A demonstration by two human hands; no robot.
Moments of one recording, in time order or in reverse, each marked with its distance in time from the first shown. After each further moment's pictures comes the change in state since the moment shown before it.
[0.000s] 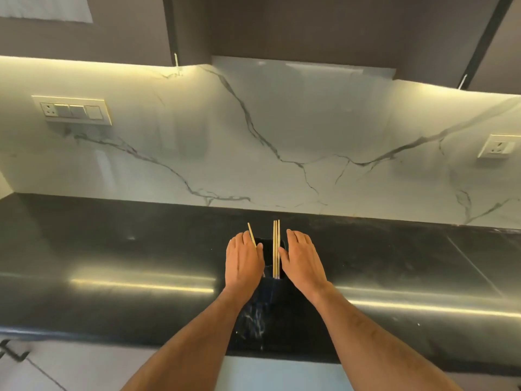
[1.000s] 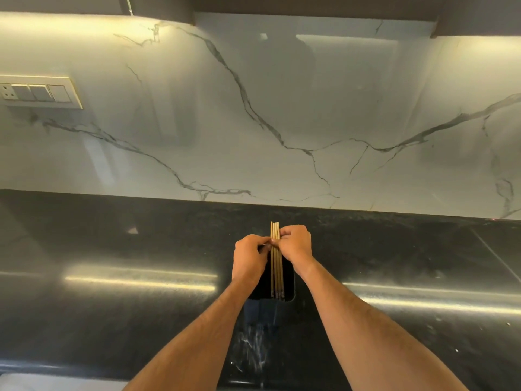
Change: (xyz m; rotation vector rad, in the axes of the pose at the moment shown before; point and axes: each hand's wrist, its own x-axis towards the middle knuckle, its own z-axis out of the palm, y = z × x) left_hand 0.070 -0.024 0.078 -0.384 -0.175 -0.105; right_hand 0.103 0.028 0.079 0.619 -0.176 0.536
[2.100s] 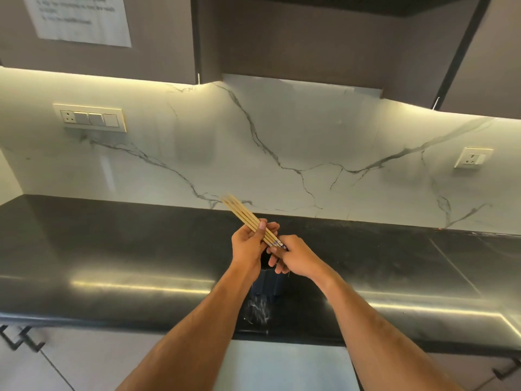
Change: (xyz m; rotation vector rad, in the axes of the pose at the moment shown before) left_hand -0.120 0.086 -0.108 -1.226 -0.029 -0.220; right_hand -0.191 -0.074 -0.065 -0.139 -0.358 -0.217
